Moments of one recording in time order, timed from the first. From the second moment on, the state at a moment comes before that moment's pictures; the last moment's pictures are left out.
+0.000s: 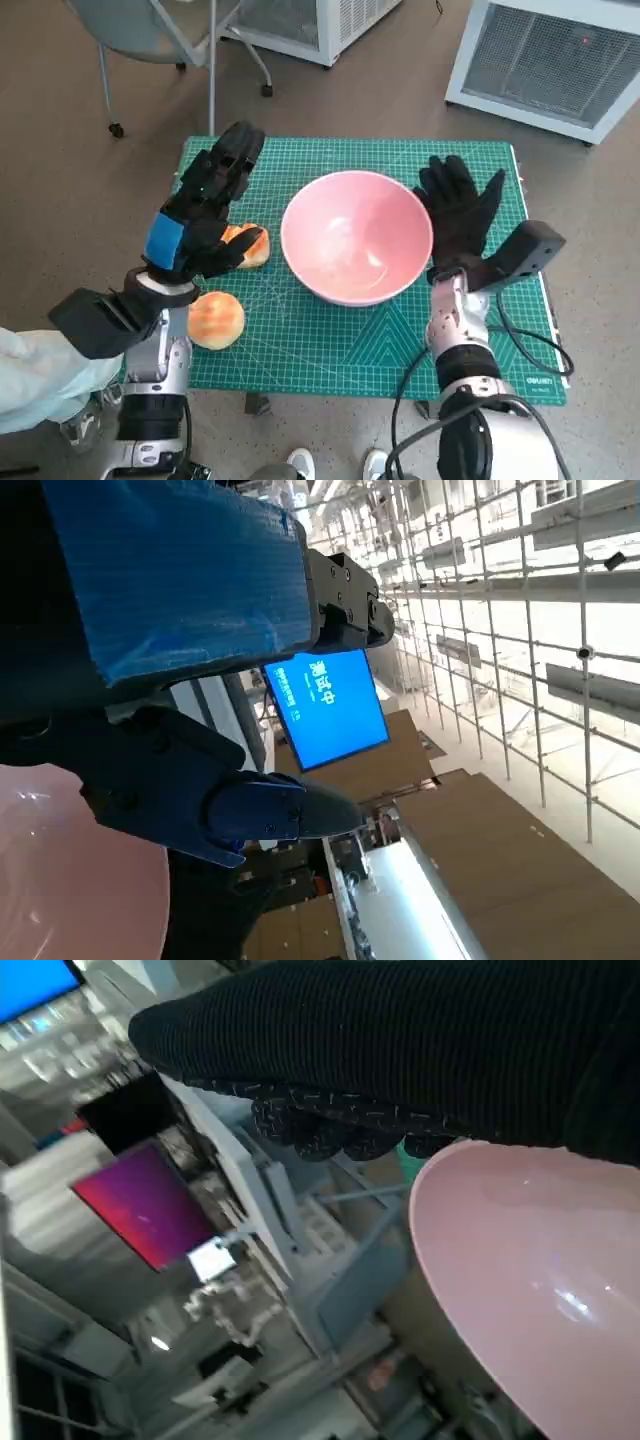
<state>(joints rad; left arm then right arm) -0.46 0.18 0.16 0.31 -0.32 -0.47 -0.50 -0.93 0.01 -0.48 1.29 0.35 -0.42 0.20</state>
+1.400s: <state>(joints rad) -0.55 0.10 0.10 0.34 -0.32 -0.47 -0.52 -0.61 -0.13 -0.13 0.42 0.11 -0.64 0.28</state>
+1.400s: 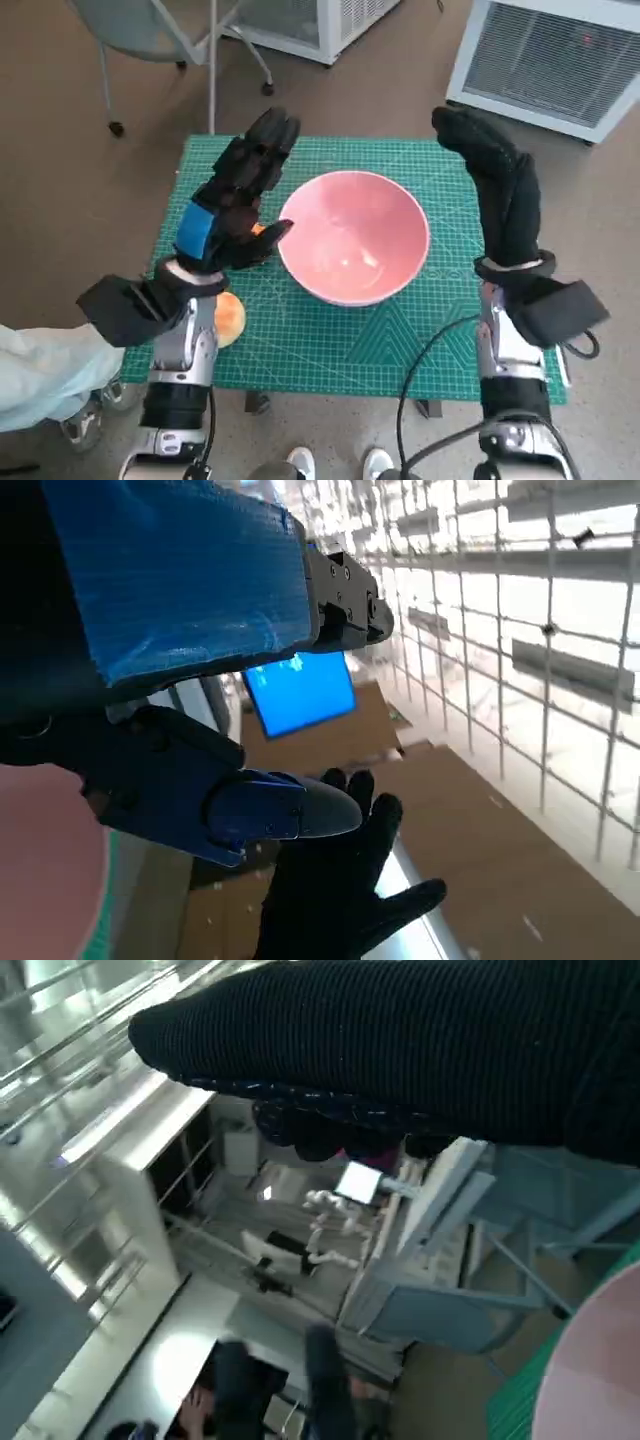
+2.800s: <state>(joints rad) -0.60 0.43 0.08 0.28 0.15 -0.35 -0.49 -0.57 -0.18 -0.08 0.28 0.11 -0.53 0.27</state>
